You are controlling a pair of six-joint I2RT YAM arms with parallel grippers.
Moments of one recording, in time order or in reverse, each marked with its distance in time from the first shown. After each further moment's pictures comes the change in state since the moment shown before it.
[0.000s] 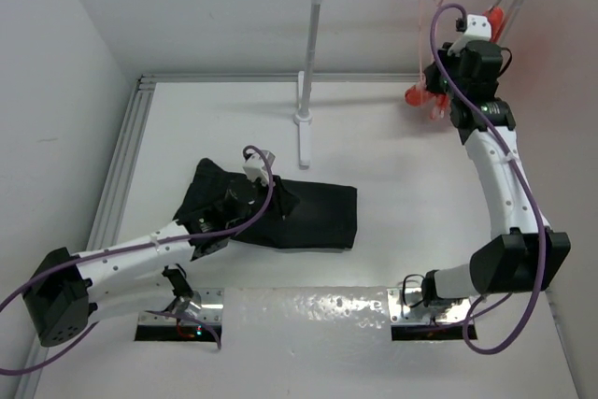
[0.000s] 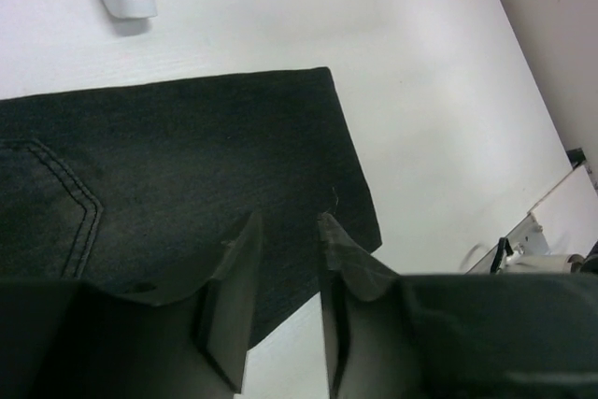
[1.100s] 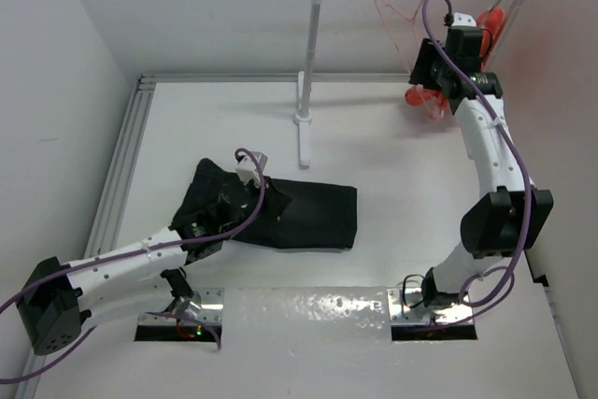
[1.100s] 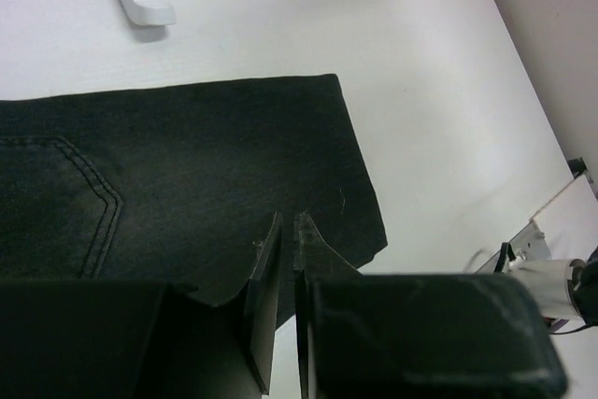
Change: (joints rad) left arm 0.006 -0.072 -0.026 -0.021 -0.026 0.005; right arm 0.023 0.222 0.252 -0.238 0.105 0.054
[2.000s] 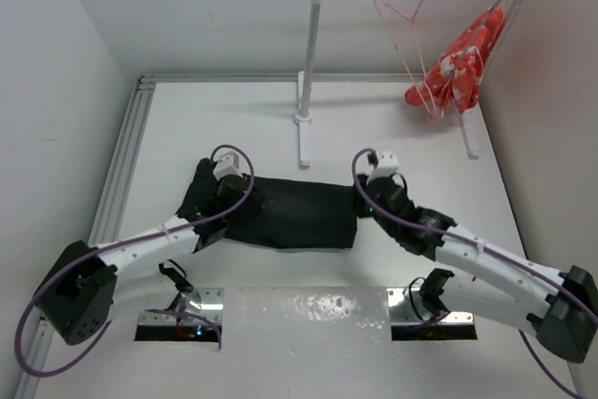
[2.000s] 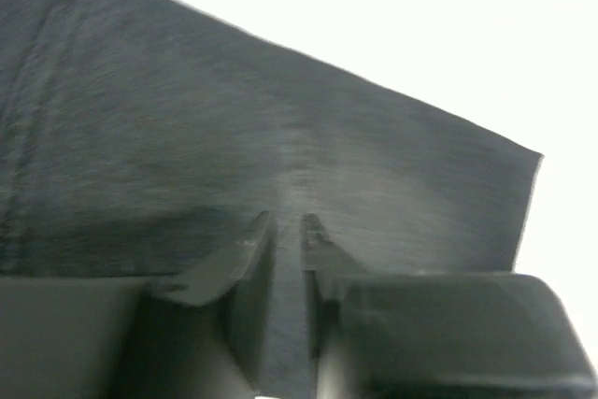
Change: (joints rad) left arm 0.223 0.196 -0.072 -0.049 -0.109 -0.248; right arm 0.805 -0.705 -1.219 0.384 0.291 0.408
